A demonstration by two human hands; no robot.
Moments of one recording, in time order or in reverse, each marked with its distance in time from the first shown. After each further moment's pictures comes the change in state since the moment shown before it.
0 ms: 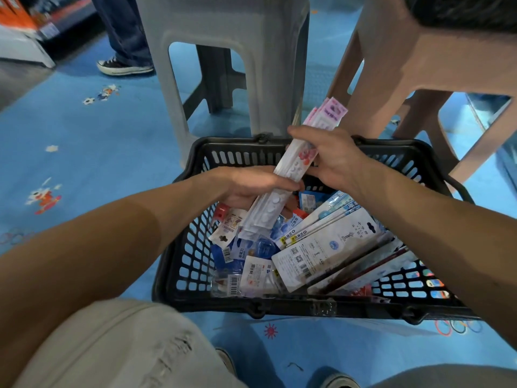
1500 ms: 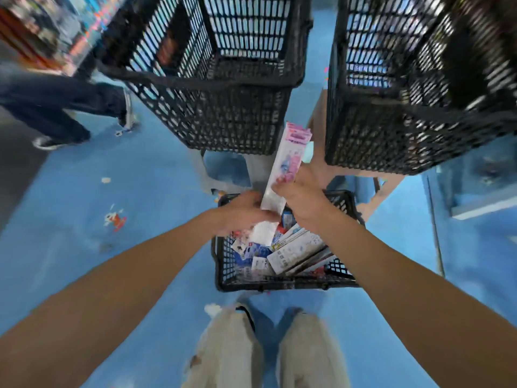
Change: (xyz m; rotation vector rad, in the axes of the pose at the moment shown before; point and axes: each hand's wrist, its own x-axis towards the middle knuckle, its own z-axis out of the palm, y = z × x) left_hand -0.204 0.216 0.054 0.050 0.278 -0.019; right_hand -0.160 -0.260 0.084 -0.147 0.060 0.047
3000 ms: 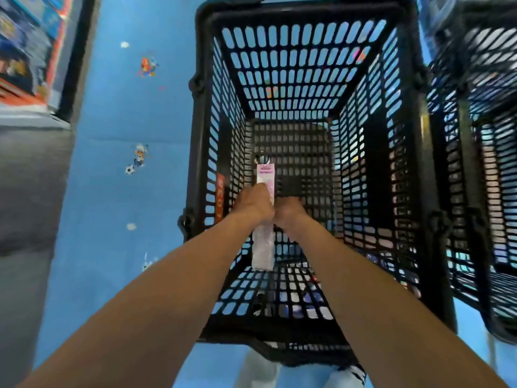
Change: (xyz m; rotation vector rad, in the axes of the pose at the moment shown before) left_hand 0.163 0.151 -0.278 0.728 0.218 -0.365; right_hand 0.304 -0.075 0.156 -0.486 -0.022 0.622
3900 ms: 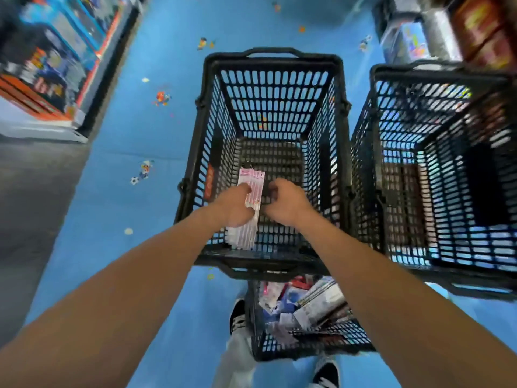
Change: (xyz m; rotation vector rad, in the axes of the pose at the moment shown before) left_hand -0.108 0.002 -0.024 -0.017 -0.010 0.175; right_hand -0.133 0.000 -0.082 -0.330 0.111 -0.498
